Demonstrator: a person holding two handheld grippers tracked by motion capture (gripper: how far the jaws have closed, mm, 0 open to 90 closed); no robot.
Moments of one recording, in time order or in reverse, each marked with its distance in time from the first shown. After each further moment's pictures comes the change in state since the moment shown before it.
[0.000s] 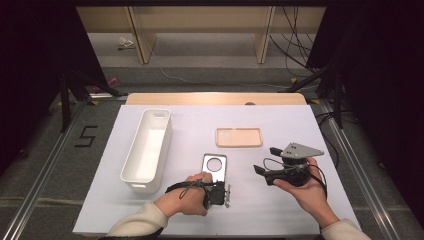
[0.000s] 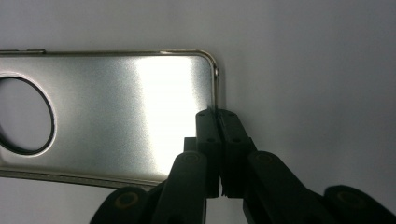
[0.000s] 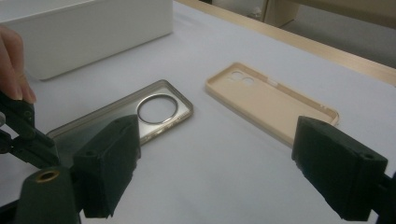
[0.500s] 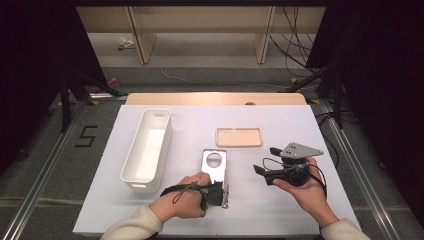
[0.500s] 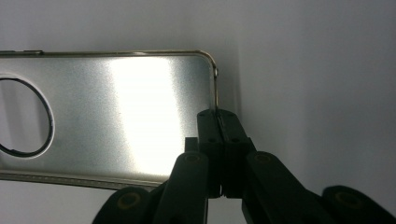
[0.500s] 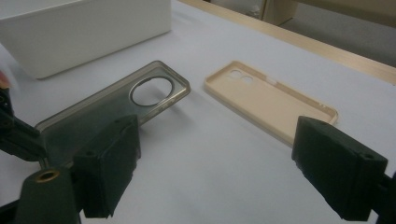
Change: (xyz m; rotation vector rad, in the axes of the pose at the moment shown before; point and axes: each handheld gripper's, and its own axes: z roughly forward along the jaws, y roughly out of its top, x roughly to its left) left arm -0.010 -0.005 -0.016 -0.053 0.084 -0.015; right arm 0.000 0.000 0.001 0.004 -0.006 0.000
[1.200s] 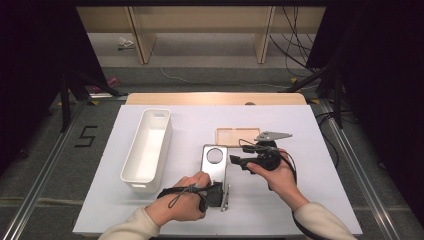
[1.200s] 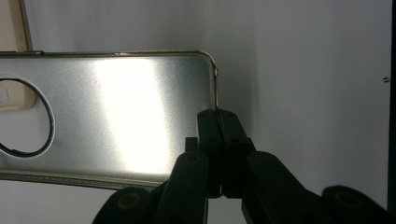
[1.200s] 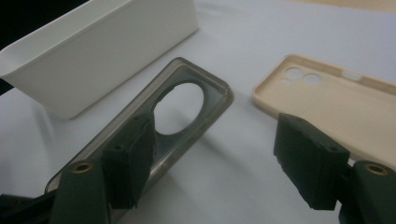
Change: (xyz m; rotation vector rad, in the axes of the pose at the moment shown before) left arm -0.004 0.002 -0.018 -0.024 0.077 0.025; right arm 0.007 0.025 0.073 0.069 0.150 0.207
